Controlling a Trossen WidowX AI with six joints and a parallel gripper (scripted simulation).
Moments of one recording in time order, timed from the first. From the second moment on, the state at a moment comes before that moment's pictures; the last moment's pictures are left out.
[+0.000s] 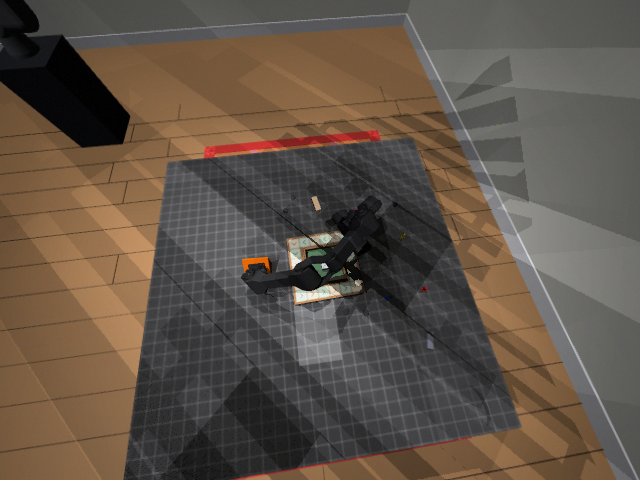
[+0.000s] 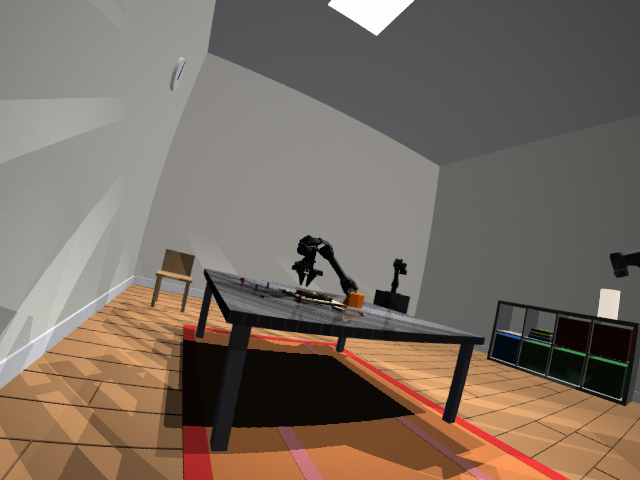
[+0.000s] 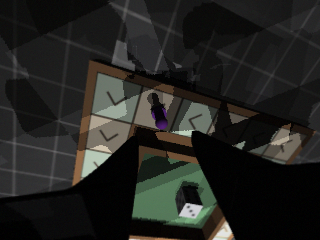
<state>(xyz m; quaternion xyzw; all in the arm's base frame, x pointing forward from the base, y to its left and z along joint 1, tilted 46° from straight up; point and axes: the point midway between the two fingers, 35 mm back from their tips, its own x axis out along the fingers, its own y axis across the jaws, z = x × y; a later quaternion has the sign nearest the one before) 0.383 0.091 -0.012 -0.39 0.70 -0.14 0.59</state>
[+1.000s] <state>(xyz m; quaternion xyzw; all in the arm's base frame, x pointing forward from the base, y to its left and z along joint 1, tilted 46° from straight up) 0.382 0.057 -0.045 -0.39 0.70 -0.14 0.58</state>
